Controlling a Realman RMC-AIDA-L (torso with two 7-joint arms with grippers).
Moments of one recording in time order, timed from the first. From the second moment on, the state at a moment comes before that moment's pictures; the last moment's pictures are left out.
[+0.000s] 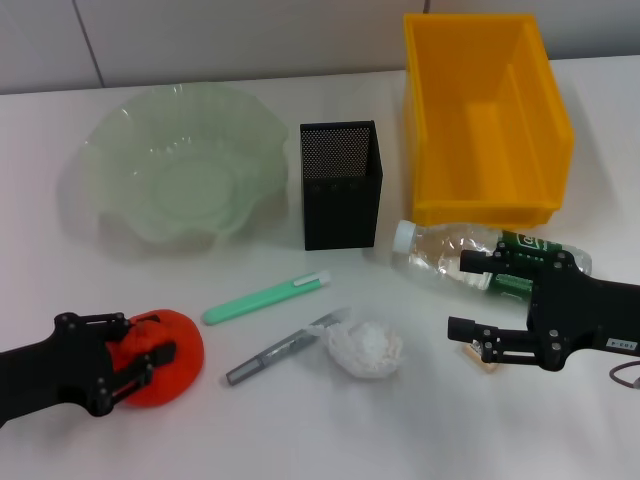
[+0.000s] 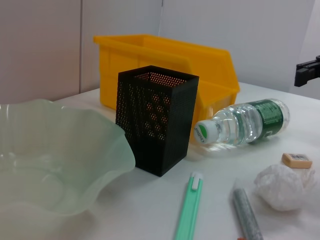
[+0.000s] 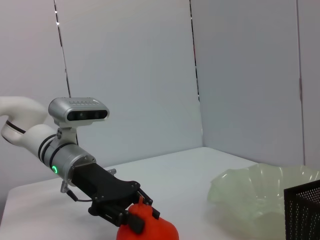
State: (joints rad) left arm -0.26 -1.99 1.12 0.59 1.63 1.40 -1.10; right arm 0.35 2.08 -0.52 -0.58 -2.00 -1.79 0.98
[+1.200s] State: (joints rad) left arm -0.59 -2.07 0.90 0.60 1.51 0.99 -1.07; right arm 0.33 2.08 -0.52 -0.57 -1.99 -1.79 0.97
